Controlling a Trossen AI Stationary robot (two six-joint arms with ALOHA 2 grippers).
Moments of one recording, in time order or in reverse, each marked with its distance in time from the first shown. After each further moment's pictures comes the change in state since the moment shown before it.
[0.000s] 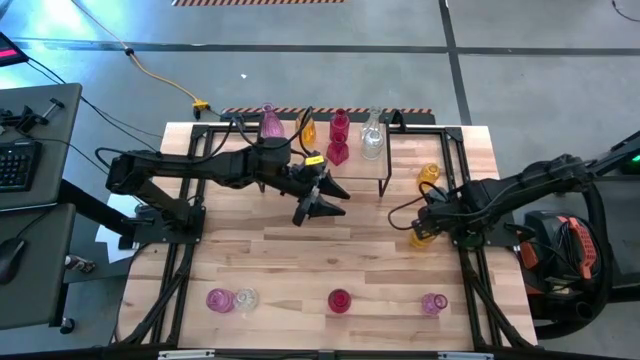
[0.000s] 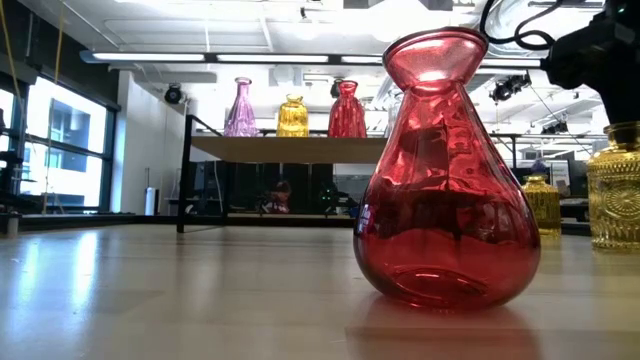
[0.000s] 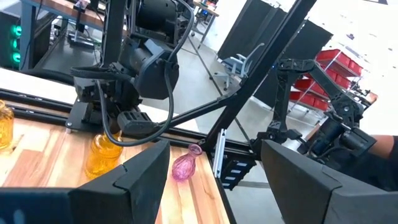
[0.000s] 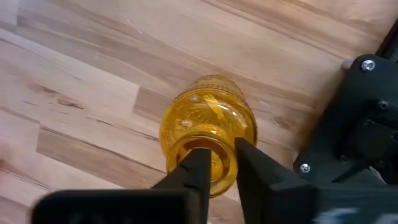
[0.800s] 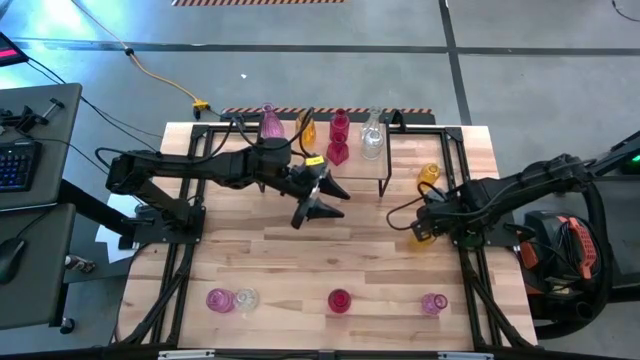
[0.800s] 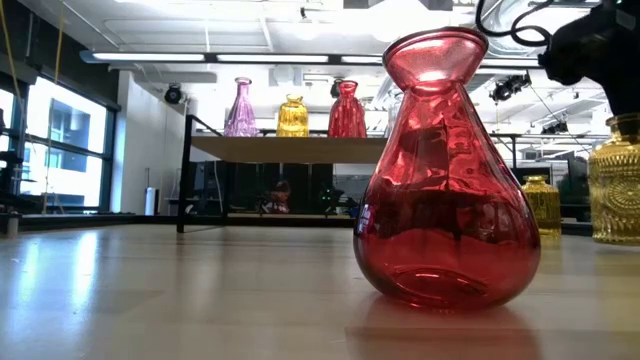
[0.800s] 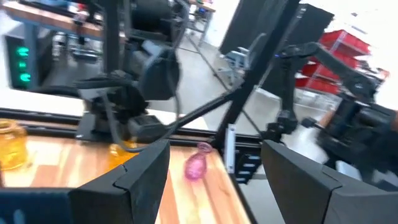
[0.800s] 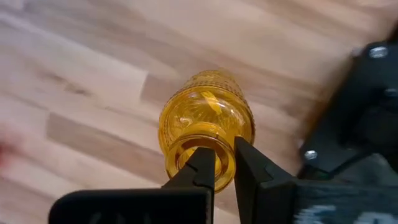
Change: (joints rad) left arm 0.000 0.000 0.000 -0.009 -0.006 0.123; right arm 0.000 0.003 0.041 0.015 -0.047 -0.007
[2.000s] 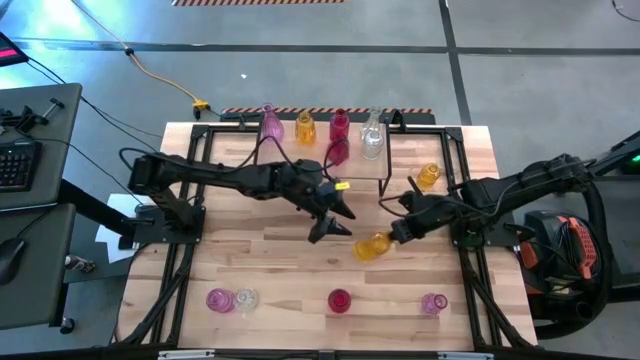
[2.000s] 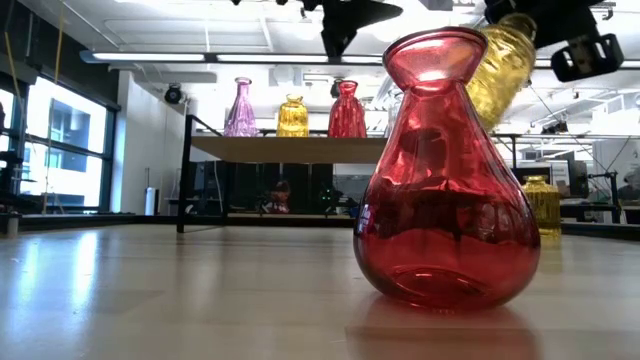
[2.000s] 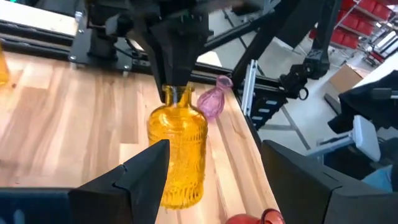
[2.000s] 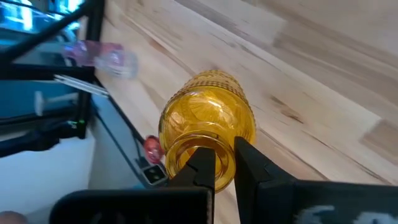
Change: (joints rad) left arm -0.034 0.178 -0.001 -0.087 0.007 0.032; right arm -0.001 -0.002 0.003 0.655 -0.003 -0.091
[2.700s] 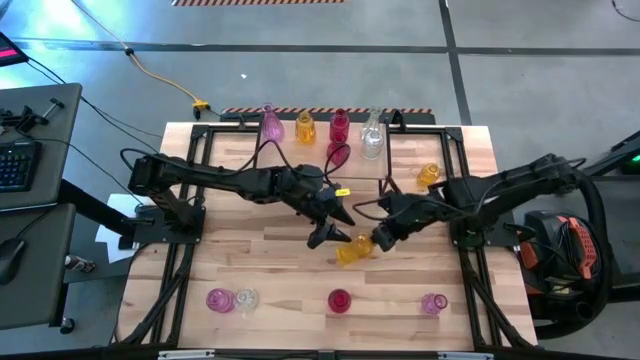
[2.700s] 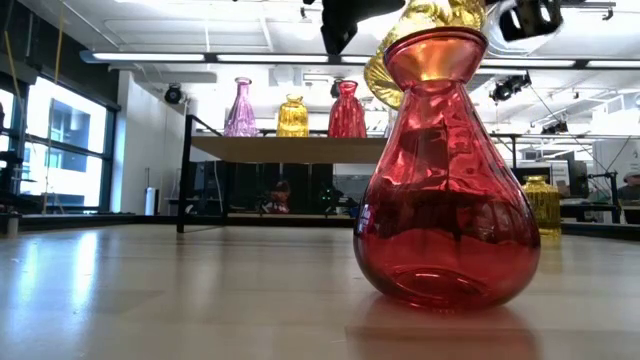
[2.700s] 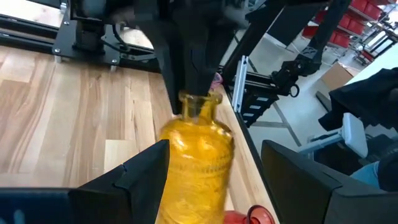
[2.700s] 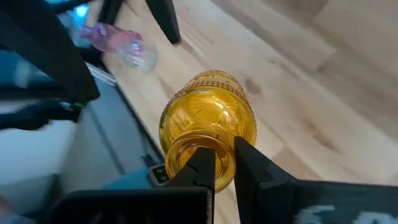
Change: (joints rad) left arm -0.025 0.002 0.000 -0.001 0.005 -0.026; right arm -0.017 0.257 0.321 -0.117 -0.020 -0.187
